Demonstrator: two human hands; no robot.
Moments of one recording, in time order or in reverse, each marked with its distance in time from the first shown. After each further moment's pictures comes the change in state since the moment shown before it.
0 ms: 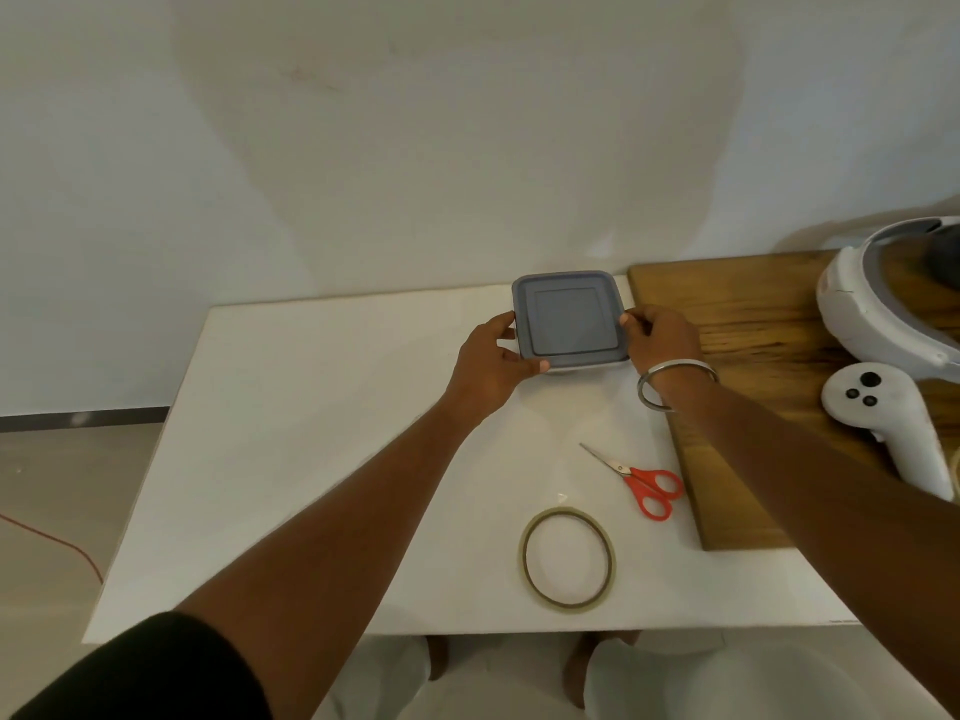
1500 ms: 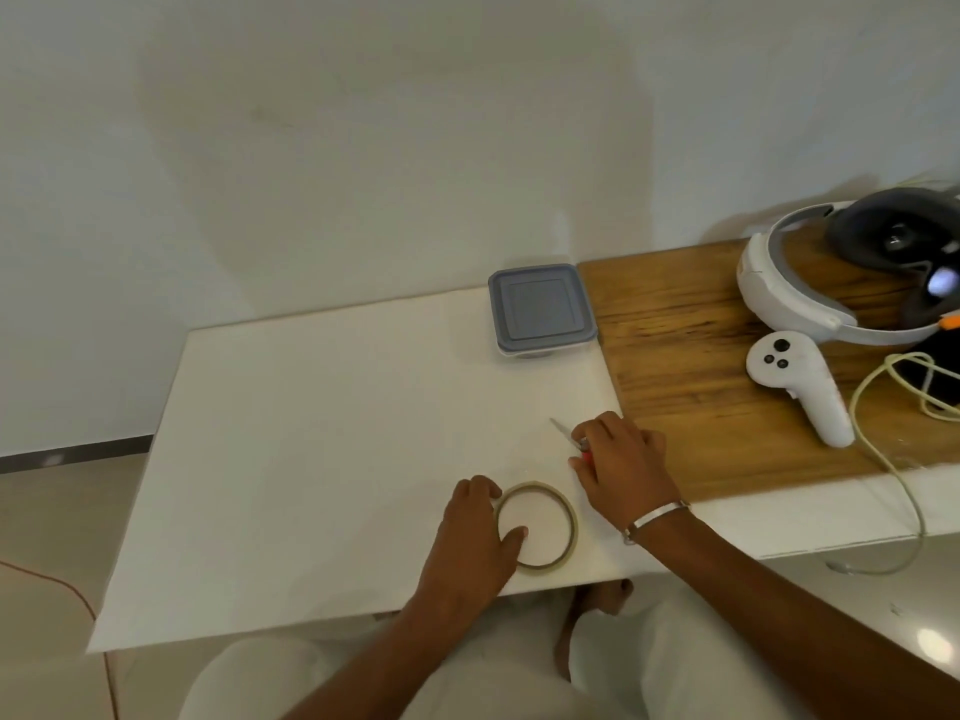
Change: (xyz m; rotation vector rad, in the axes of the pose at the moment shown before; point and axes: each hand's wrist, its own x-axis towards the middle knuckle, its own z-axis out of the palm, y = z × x) left_hand -0.172 -0.042 0.046 0.466 -0.075 -0.040; right_hand -0.143 0.063 0.001 -0.599 -0.124 -0.320
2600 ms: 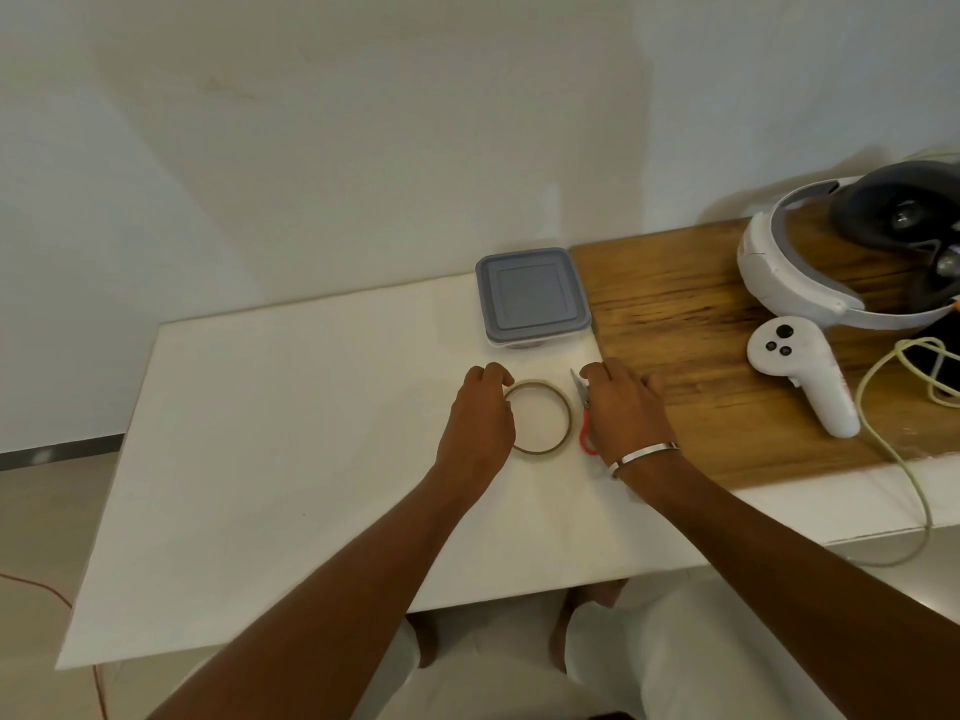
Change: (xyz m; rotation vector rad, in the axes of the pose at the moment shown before) left_hand 0.102 0.041 -0.019 0.028 0.172 0.122; right_hand 0.051 0.004 -0.019 -0.154 -0.039 0.101
